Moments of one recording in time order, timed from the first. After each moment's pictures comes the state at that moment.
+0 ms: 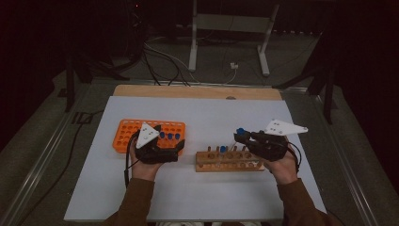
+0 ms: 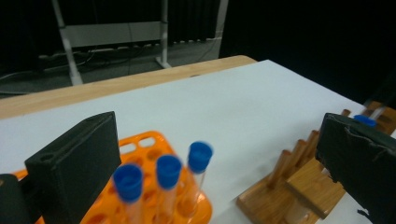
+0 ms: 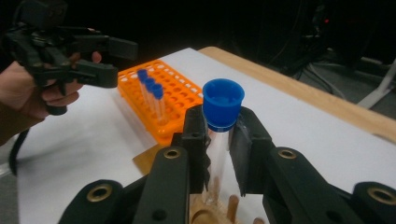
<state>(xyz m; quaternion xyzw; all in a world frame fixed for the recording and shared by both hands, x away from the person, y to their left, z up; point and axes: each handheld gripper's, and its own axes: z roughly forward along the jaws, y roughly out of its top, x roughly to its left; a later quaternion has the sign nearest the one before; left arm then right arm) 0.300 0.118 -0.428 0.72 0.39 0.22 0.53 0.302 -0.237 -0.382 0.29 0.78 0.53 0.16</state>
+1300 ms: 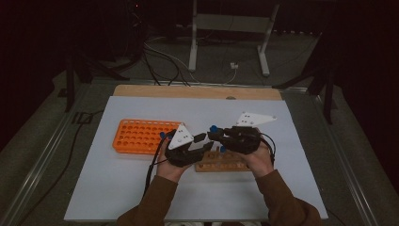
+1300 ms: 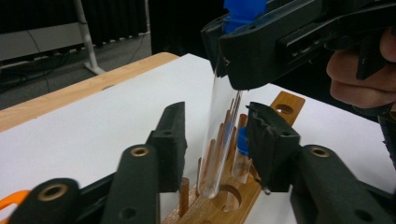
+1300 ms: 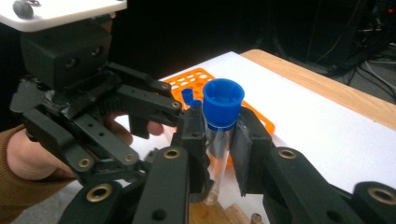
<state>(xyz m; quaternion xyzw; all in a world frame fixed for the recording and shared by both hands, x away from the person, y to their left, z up) 0.298 0.047 -0.420 0.77 0.28 0.15 0.55 0.321 -0.173 -0.380 0.26 0.79 0.55 0.08</state>
